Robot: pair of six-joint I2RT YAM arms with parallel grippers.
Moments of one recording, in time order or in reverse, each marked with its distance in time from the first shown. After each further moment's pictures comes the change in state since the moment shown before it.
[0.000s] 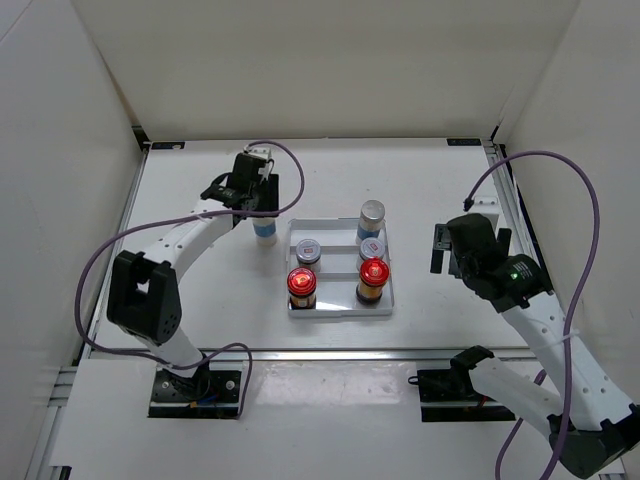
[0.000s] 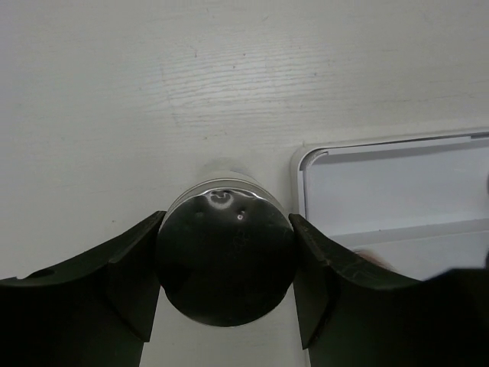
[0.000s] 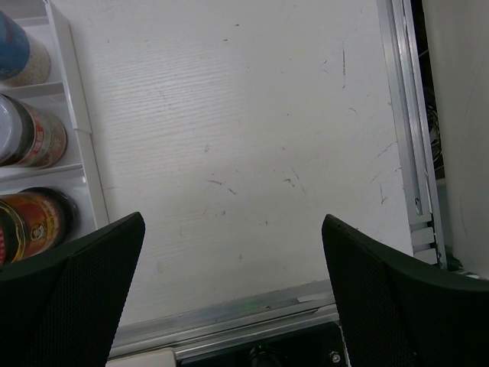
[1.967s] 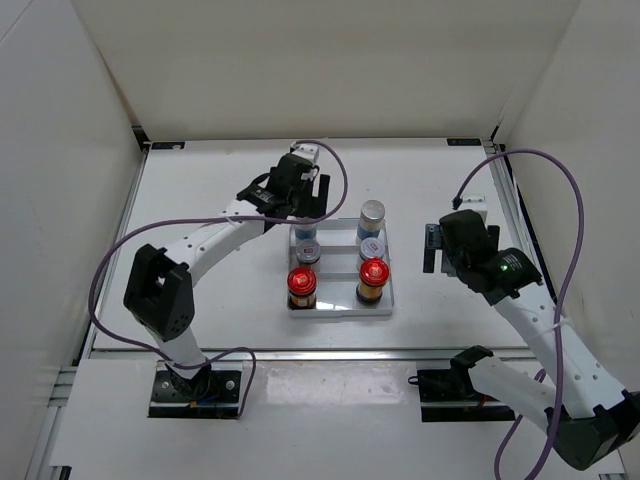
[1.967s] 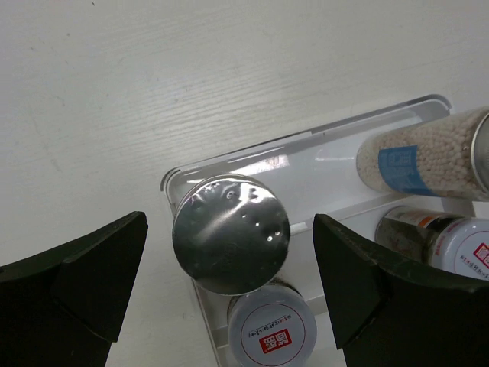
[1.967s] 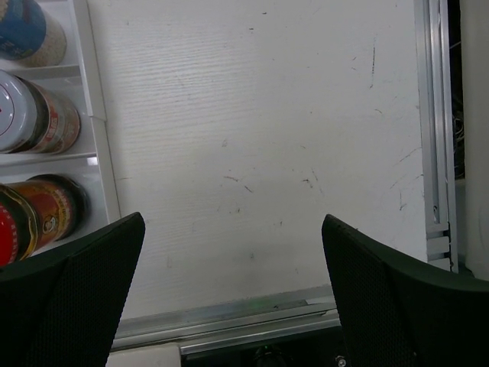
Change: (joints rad) left arm -0.238 0.066 0.117 0.033 -0.051 -0.034; right arm 0.000 0.054 -0.013 0.039 -0.063 -0.022
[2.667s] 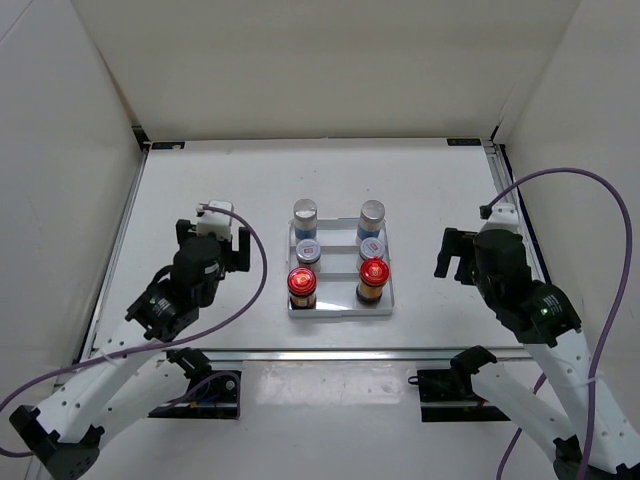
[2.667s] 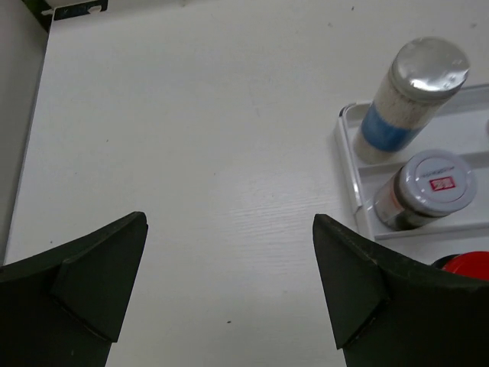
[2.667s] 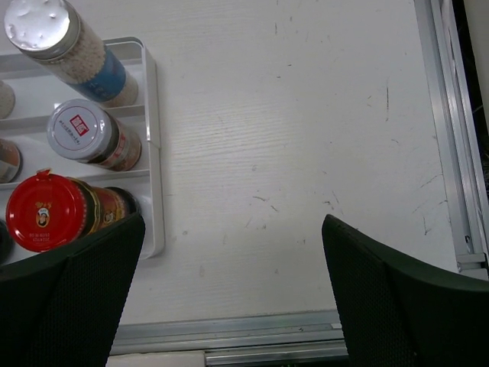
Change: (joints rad) left arm -0.040 -0.995 -0.584 -0.040 -0.360 0.177; right arm 0.000 -0.241 -0.002 0.022 -0.065 -0.003
